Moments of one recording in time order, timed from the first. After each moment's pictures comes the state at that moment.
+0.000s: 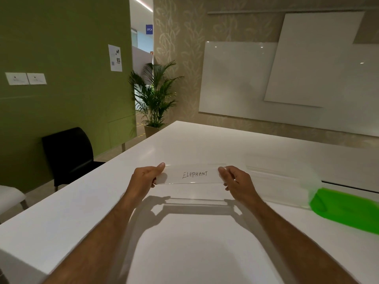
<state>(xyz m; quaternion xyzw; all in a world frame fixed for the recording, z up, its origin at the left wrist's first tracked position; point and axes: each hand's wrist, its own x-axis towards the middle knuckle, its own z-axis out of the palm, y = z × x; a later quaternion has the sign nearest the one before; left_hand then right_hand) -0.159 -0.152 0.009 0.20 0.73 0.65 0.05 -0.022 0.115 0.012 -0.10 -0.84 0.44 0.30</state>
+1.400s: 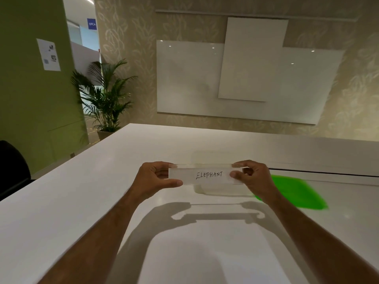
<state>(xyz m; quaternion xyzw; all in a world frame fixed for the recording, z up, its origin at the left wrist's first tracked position) -0.105 -0.001 0.033 0.41 0.66 0.62 0.11 0.096 0.257 0.036 -0.18 -0.79 0.44 0.39</state>
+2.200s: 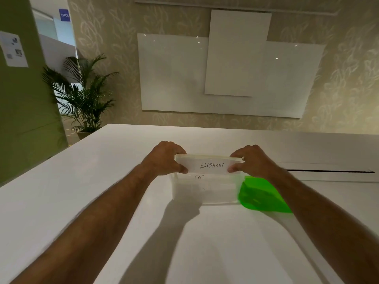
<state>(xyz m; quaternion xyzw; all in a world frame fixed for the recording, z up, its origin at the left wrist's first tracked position) -0.112 0.133 0.094 0.53 0.80 0.29 -0.04 0.089 0.349 0.094 -0.24 -0.95 0.12 0.19</state>
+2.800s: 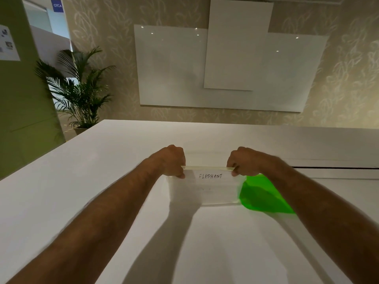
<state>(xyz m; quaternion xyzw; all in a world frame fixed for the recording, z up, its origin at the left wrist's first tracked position) -0.115 0.171 0.090 0.54 0.84 0.04 0.02 0.055 0.370 0.089 -0.22 -0.97 -0.02 -0.05</state>
